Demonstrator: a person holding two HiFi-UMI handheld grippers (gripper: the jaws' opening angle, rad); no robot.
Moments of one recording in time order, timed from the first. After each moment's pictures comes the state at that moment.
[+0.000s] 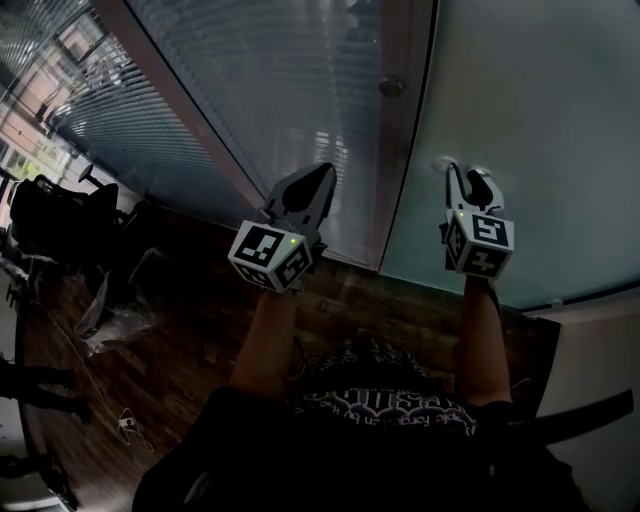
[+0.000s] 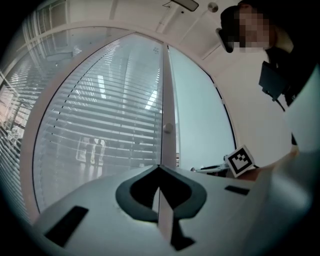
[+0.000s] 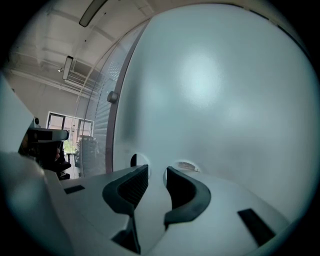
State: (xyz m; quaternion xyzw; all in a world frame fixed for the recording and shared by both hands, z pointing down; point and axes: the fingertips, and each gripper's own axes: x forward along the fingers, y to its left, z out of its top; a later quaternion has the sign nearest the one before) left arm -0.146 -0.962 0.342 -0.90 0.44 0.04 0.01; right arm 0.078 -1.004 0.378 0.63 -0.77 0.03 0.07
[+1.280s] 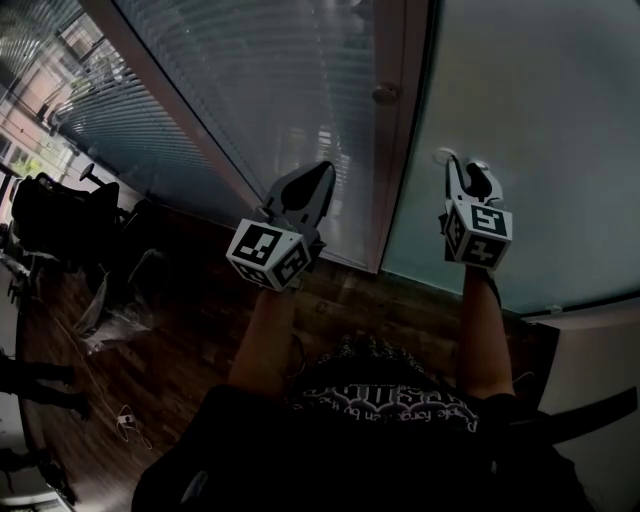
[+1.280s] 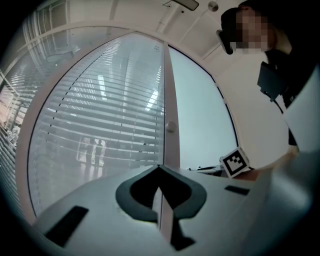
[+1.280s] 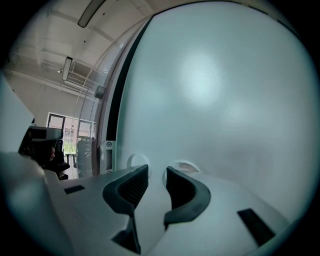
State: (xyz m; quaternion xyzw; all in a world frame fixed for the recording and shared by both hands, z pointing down) left arm -0.136 -0.981 0.341 -0.90 0.44 0.04 0.01; right arm 0.088 -1.041 0.379 0.63 -0.78 0.02 0.06
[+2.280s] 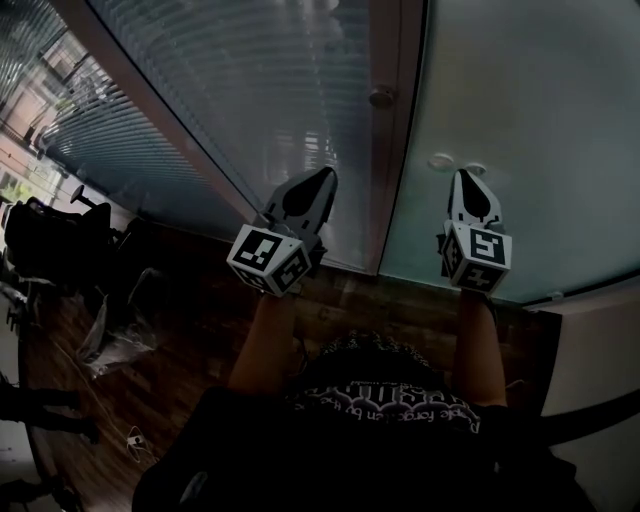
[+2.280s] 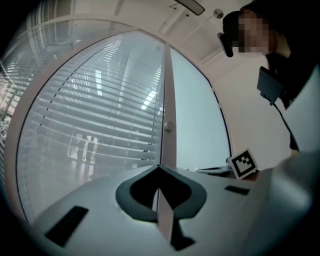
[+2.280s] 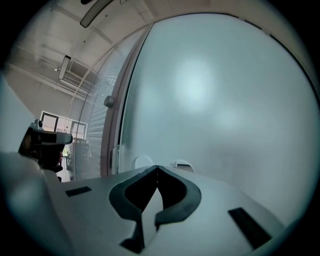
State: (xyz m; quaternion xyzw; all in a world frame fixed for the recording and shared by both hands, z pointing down) left arm -0.133 -0.984 0.345 -0.92 0.40 0.05 -0.01; right arm 0.088 -1.001 0.374 0.66 -0.75 0.00 0.04
